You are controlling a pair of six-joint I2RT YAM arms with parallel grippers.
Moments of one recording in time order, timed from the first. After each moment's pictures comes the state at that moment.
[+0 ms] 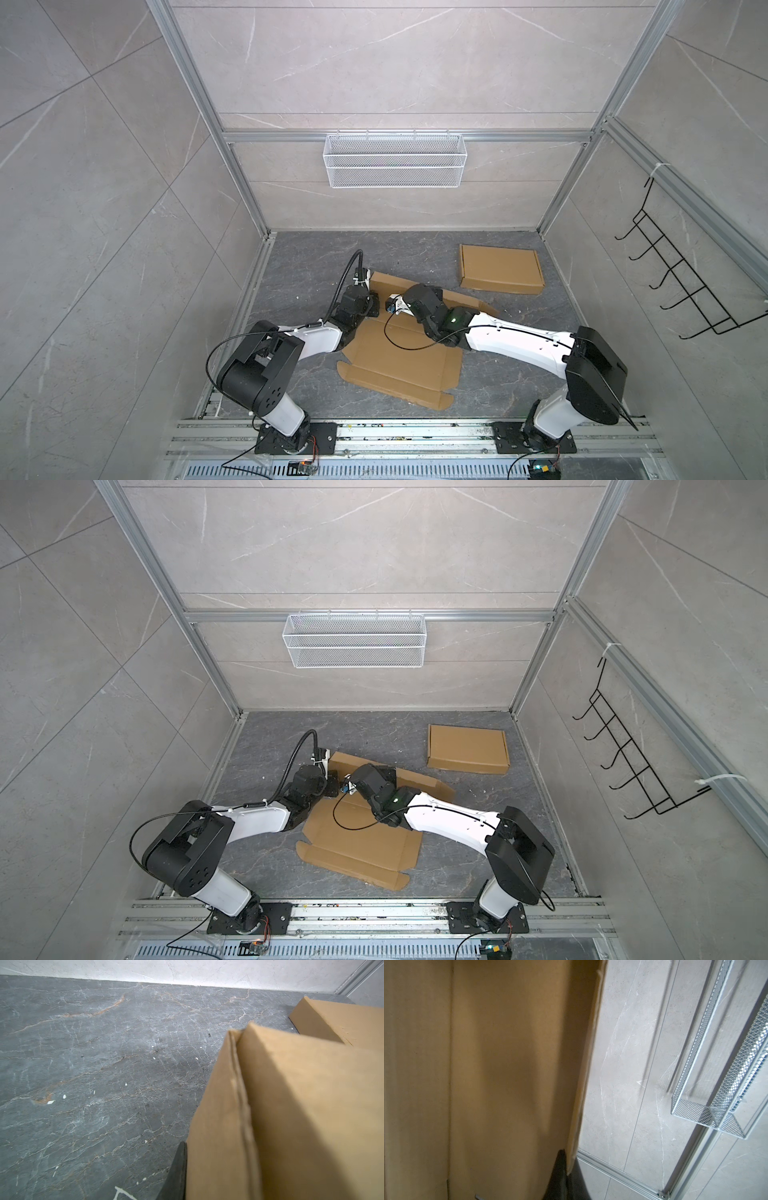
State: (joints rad) left arm -0.53 1.60 0.66 0.43 -0.17 -0.28; right arm 0.93 1.61 1.11 -0.24 0.74 -1.01
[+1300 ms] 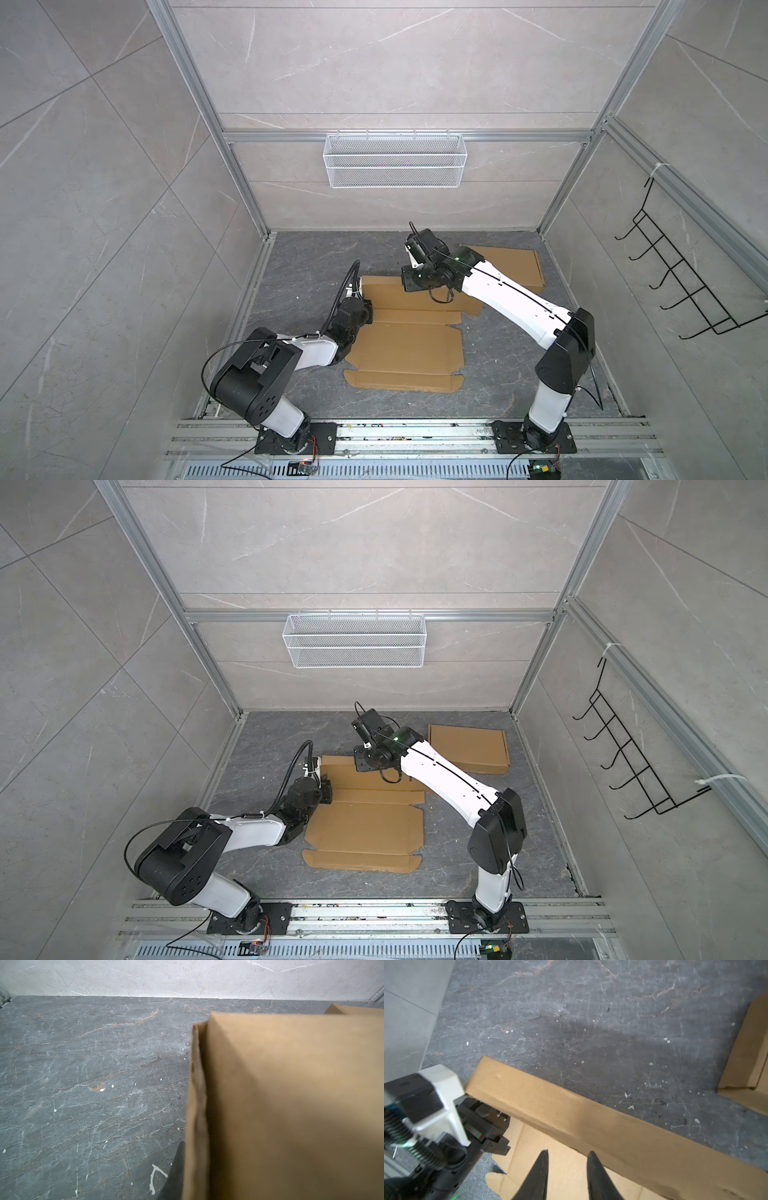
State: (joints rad) left arm -0.56 1.54 0.51 0.58 -0.34 -0.25; right arm 0.75 1.83 1.77 -0.90 0.06 0.48
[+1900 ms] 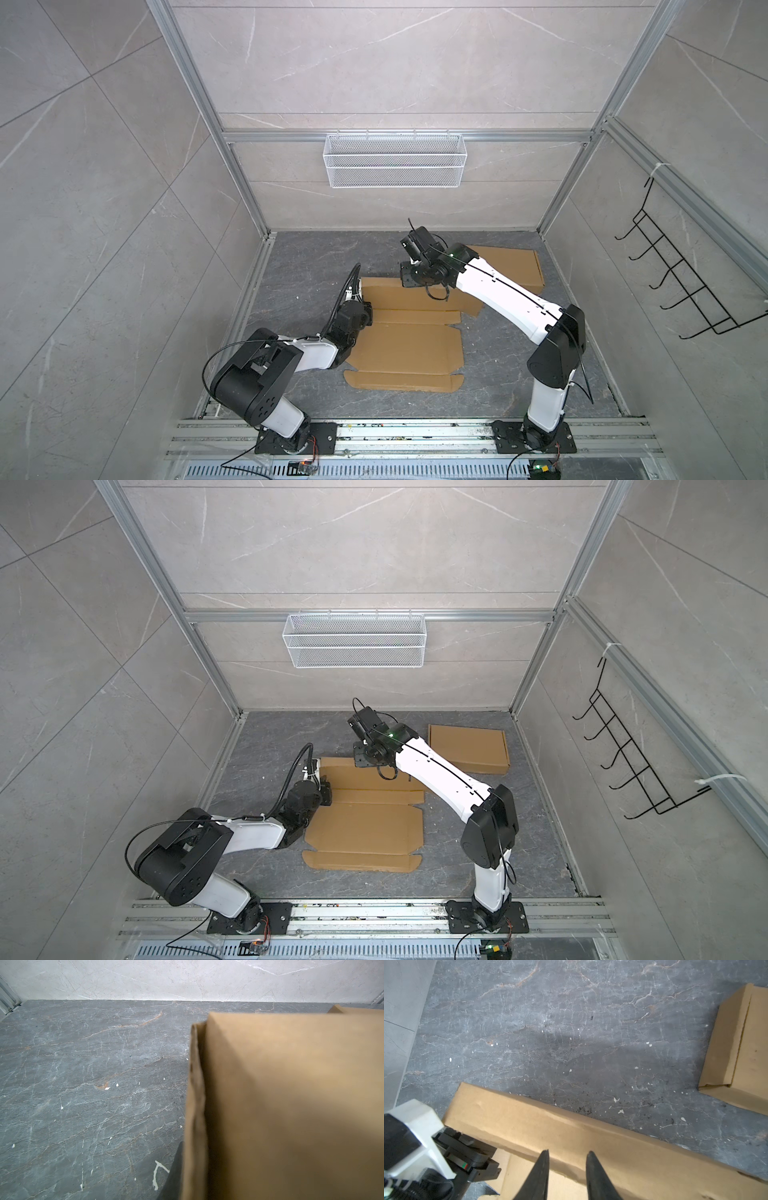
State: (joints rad) left arm -0.58 1.54 0.48 0.63 -0.37 -0.24; right arm 0.75 1.89 1.85 -0.93 0.15 0.52
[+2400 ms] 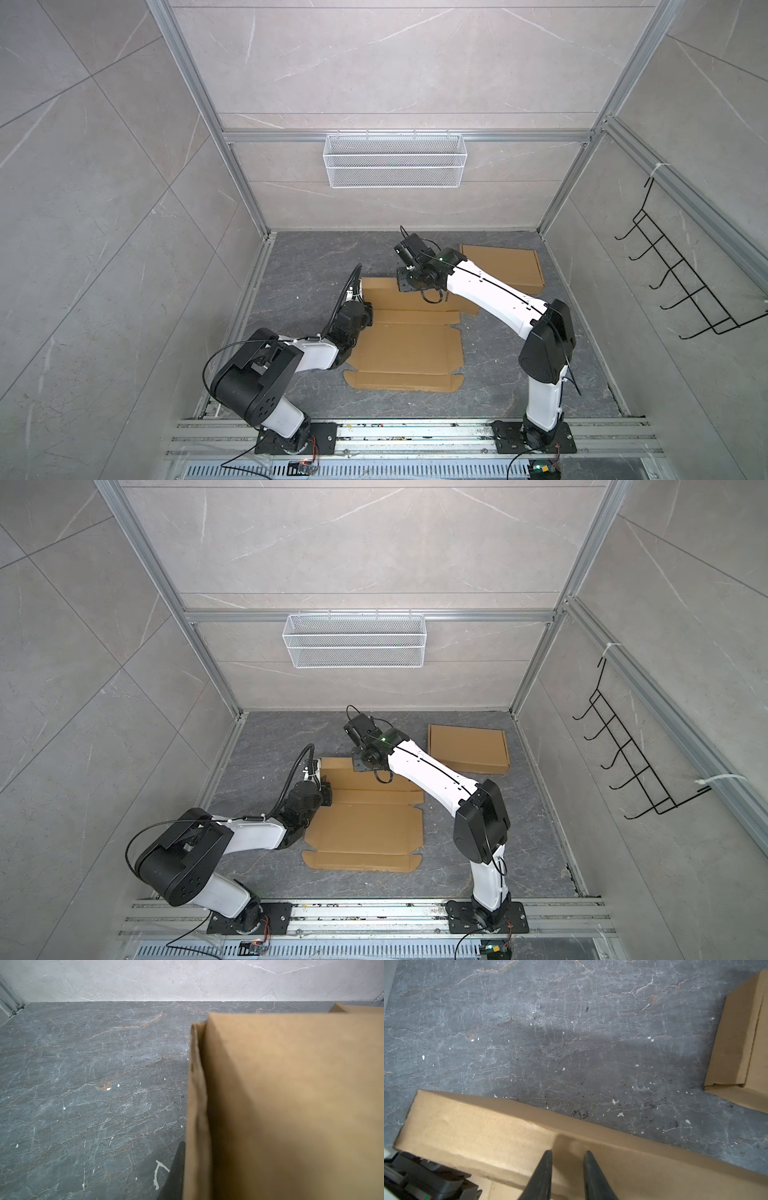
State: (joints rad) left arm -0.58 1.54 0.48 0.63 -0.38 -0.23; right arm 0.76 1.94 1.81 -0.89 0.18 0.52
